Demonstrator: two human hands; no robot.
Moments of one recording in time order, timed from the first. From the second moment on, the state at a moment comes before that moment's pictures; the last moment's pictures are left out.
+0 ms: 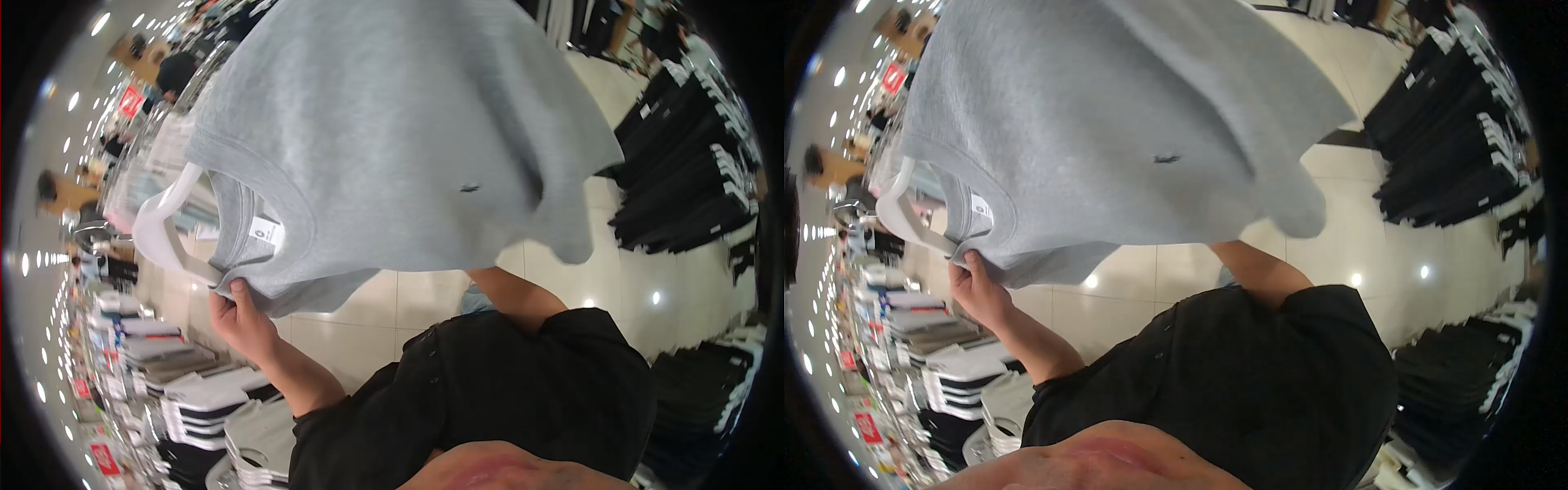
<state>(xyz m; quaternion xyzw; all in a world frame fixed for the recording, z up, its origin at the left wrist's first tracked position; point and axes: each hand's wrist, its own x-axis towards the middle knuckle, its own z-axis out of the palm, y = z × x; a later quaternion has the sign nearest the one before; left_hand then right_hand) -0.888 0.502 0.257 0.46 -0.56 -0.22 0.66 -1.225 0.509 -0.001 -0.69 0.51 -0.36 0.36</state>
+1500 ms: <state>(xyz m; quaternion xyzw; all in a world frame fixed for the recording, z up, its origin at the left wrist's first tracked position) -0.837 0.616 0.169 0.64 -0.65 -0.13 0.38 -1.155 0.552 0.197 -0.37 0.29 -0.56 0.68</state>
